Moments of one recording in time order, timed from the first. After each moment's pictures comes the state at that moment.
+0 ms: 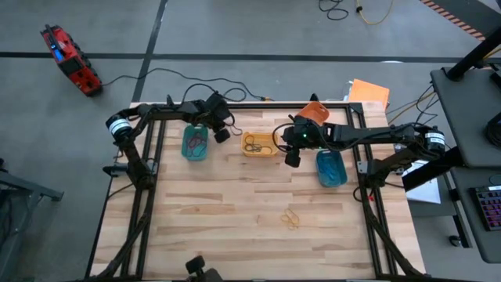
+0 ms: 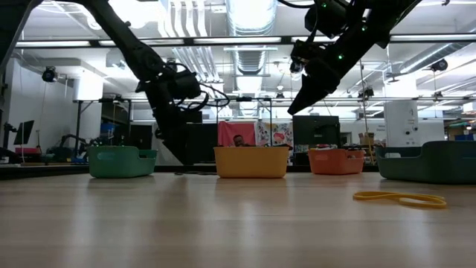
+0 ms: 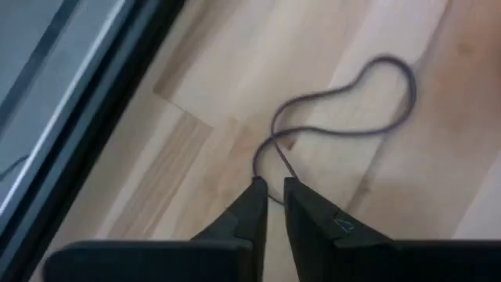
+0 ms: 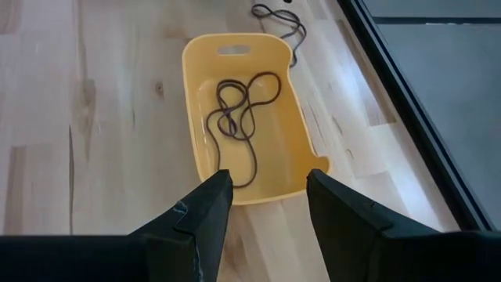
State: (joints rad) left arm 0.68 1.78 1.03 -0.33 -0.06 0.21; right arm -0.28 1.38 0.85 -0.20 0.10 -0.15
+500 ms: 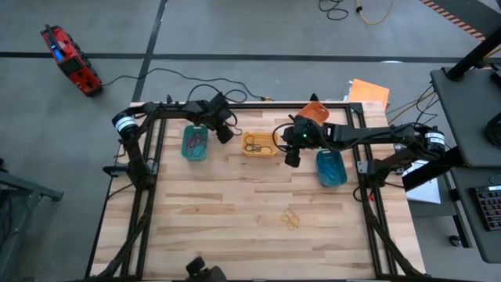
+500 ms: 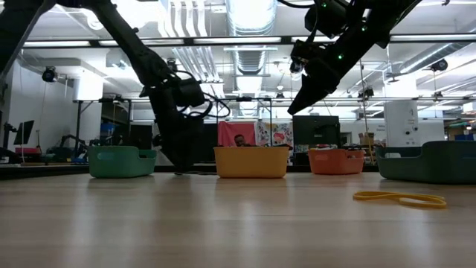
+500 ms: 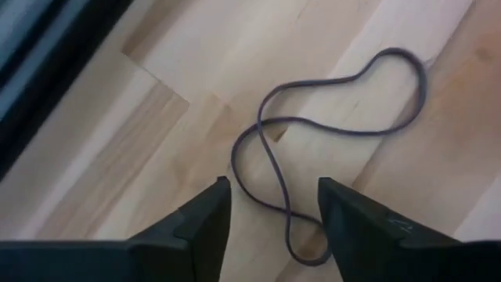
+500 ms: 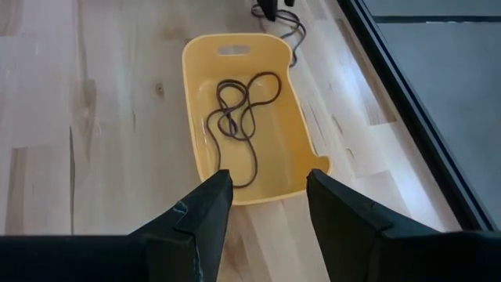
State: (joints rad) left arm 0.68 1.84 1.07 -0.38 -0.04 0.05; right arm -0.28 1.38 0.85 -0.20 0.10 -0.14
